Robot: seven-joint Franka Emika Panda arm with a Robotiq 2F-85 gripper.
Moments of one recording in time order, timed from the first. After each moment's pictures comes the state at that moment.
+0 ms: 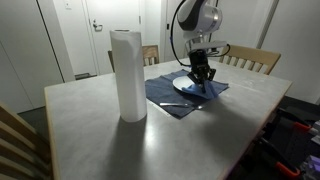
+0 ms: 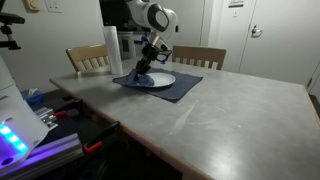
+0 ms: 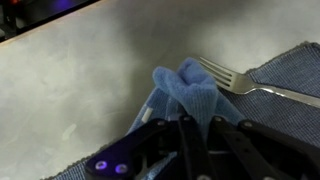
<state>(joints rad) 0.03 0.57 -0.05 -1.97 0.23 1.91 0.29</state>
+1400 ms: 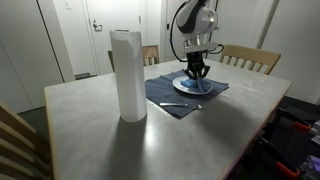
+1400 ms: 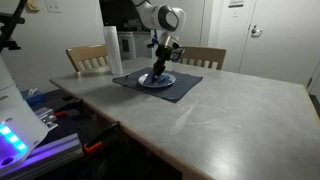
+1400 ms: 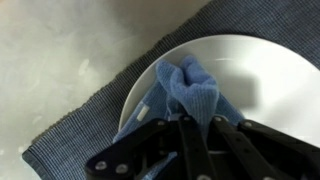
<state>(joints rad) 0.03 0.66 -0.11 -1.83 0.16 2.00 0.46</state>
